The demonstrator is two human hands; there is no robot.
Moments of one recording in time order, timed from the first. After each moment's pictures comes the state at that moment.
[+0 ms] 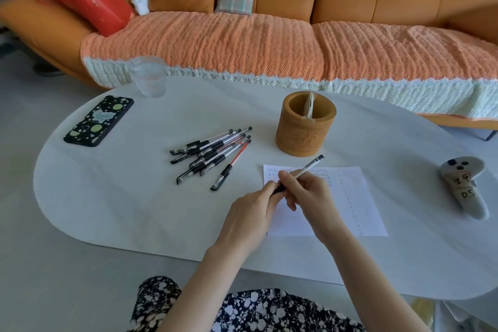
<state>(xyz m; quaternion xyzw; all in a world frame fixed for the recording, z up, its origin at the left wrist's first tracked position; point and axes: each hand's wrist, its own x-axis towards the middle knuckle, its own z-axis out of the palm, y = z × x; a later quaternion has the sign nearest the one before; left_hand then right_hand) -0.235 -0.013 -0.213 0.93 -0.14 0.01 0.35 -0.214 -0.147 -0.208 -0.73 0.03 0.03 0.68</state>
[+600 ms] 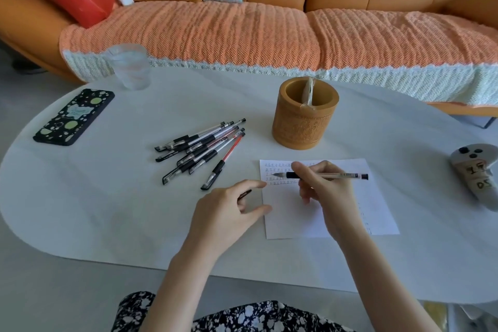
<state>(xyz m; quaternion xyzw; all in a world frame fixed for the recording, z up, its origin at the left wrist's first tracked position) -0.227 0.018 -0.220 0.93 -0.08 0.00 0.36 -0.207 -0.164 -0.213 -0.65 0.12 -0.05 0.75</state>
